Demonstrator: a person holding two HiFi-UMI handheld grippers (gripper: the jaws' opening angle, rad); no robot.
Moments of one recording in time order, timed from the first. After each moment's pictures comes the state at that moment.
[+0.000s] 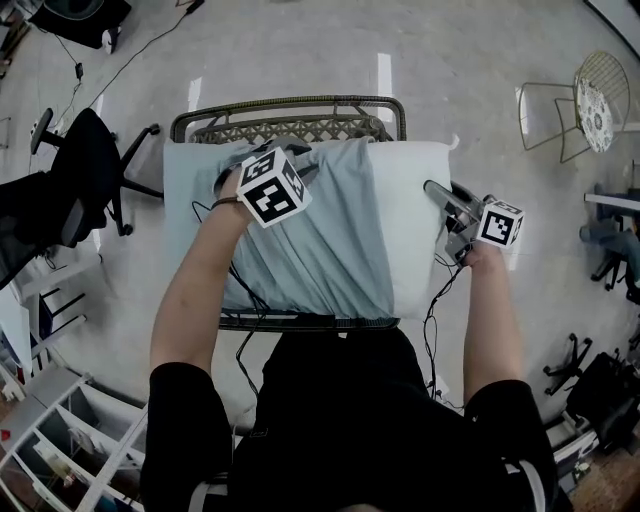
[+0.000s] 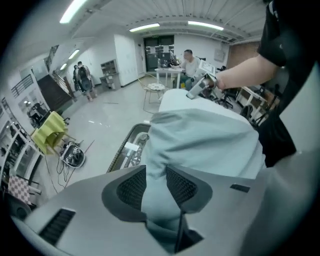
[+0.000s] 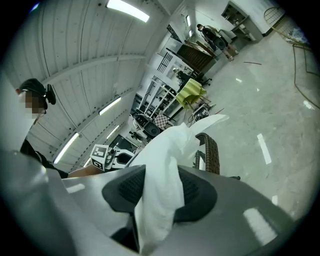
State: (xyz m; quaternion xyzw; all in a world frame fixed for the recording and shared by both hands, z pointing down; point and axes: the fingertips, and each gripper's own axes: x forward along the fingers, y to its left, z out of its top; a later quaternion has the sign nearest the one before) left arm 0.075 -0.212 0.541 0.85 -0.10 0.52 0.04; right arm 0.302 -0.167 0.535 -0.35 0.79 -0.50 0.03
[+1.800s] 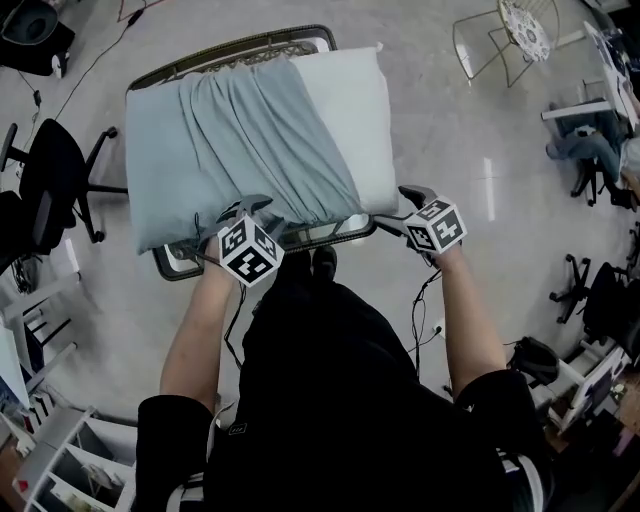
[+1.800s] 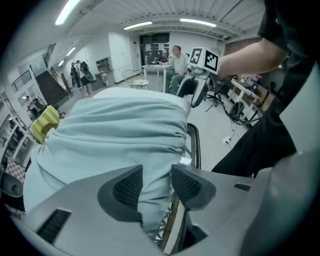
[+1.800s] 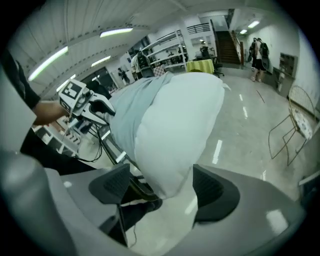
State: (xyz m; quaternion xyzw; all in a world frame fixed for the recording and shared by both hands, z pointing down) left arm 0.042 0.105 0.569 0.84 -0.10 0.53 0.05; right arm 0.269 0.152 0.591 -0.37 0.77 -0.37 -0.35
